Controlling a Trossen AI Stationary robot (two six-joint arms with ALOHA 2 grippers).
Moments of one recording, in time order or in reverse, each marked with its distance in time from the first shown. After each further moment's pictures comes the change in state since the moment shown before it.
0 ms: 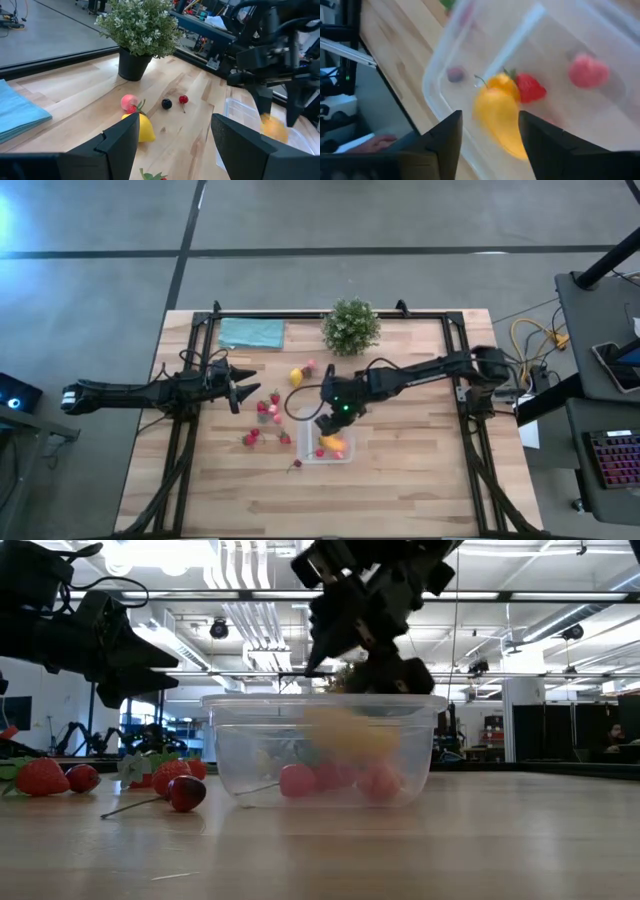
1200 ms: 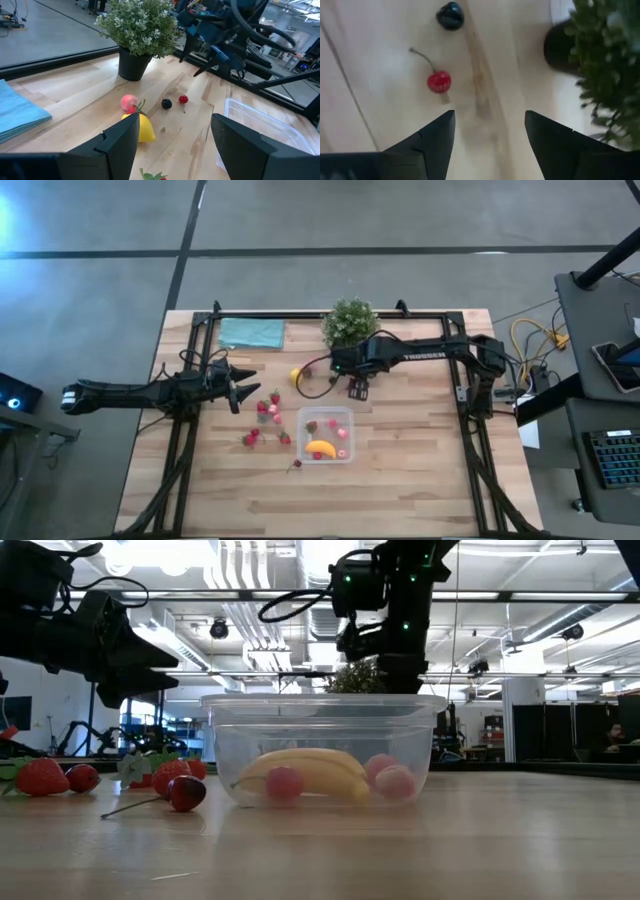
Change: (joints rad) left arm 0.000 0.000 0.000 0.000 0.000 0.000; right arm -0.203 -0.002 0.109 -0.561 0.611 -0.957
